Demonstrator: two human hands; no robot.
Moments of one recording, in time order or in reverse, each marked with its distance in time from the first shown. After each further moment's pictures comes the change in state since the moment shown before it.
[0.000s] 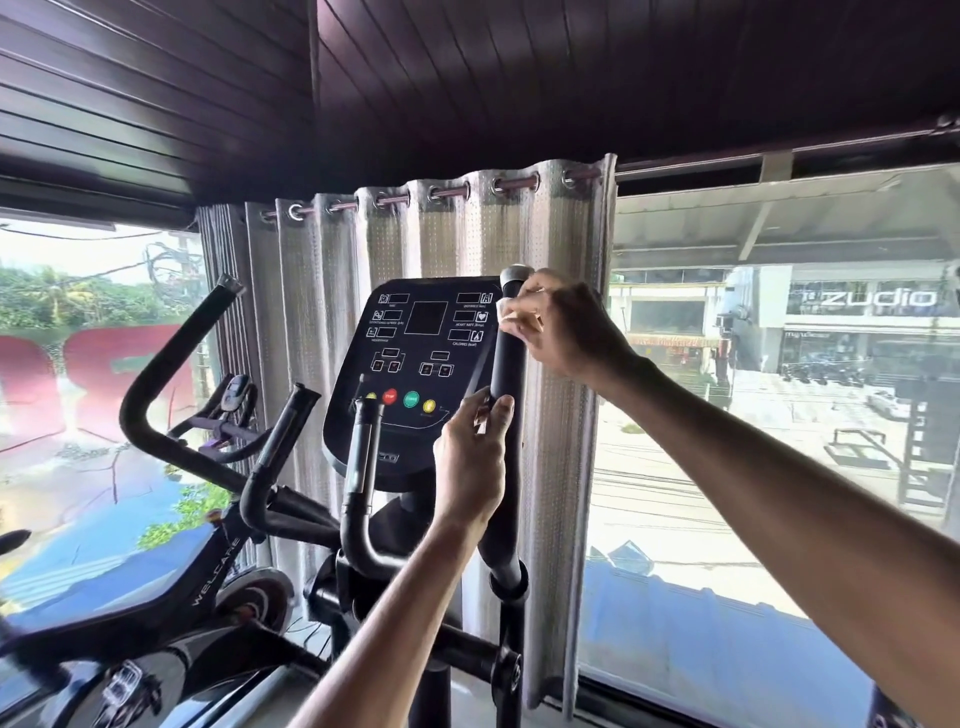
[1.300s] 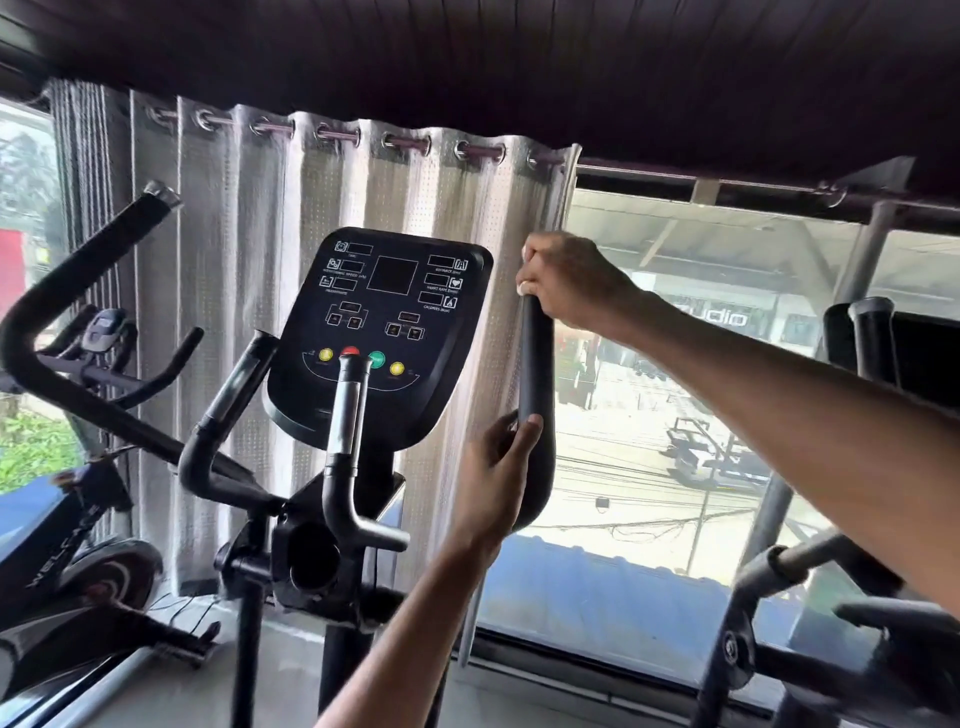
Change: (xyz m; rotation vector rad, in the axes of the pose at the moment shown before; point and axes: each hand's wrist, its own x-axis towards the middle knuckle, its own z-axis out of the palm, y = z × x) left_hand -0.031 -0.041 -0.033 -0.407 -0.400 -0.144; right_hand 0.054 -0.035 -0.001 -0.394 -0.464 0.005
